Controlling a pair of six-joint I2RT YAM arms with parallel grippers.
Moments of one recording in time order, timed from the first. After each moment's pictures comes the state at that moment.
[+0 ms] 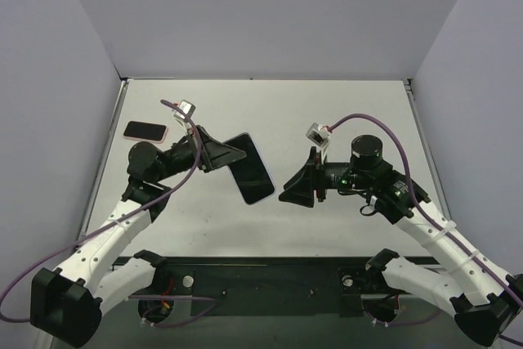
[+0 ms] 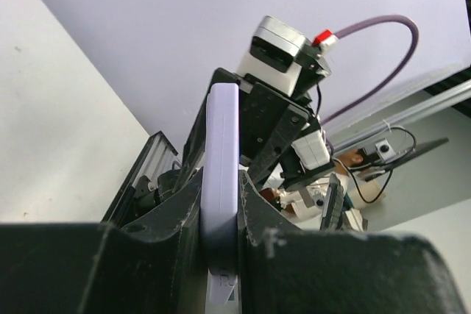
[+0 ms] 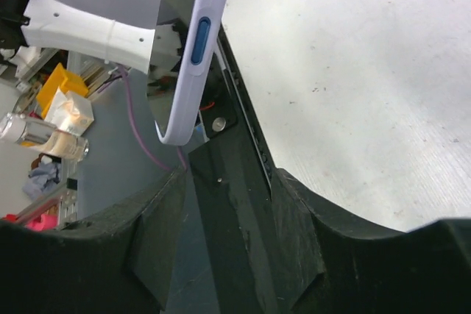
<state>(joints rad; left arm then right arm) -0.42 0.95 0.69 0.61 0.81 -1.34 0.64 0.91 0.90 -0.29 -0.76 0.35</state>
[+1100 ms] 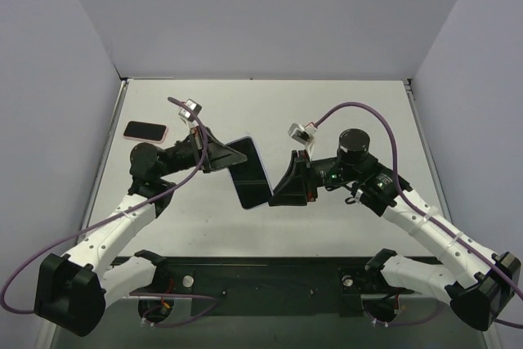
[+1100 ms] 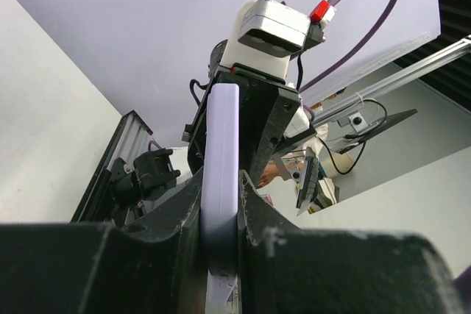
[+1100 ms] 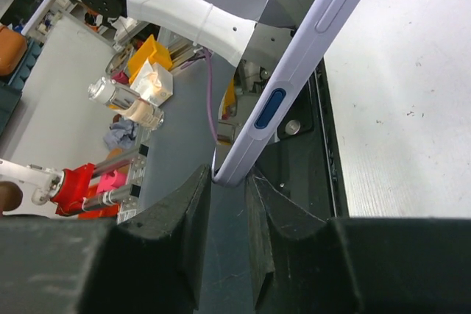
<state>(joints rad) -0.40 1.05 0.67 0.82 0.92 -1.48 0.68 1.02 0.90 -0.05 -1.00 0.51</state>
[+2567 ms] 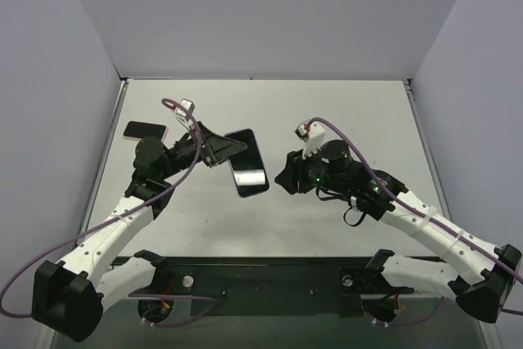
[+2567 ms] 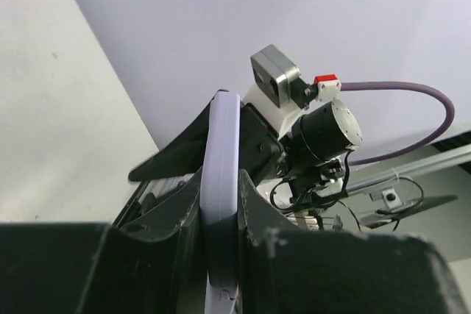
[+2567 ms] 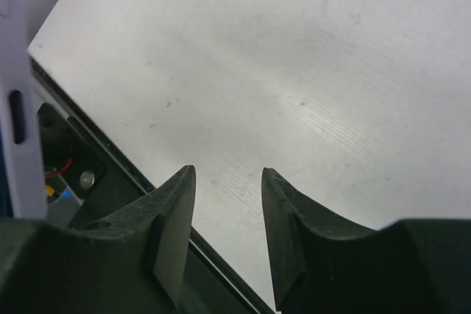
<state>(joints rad) -0.42 1.01 0.70 0.56 0.69 -1.35 0.86 1.05 0.97 -0.40 -0.10 0.35</state>
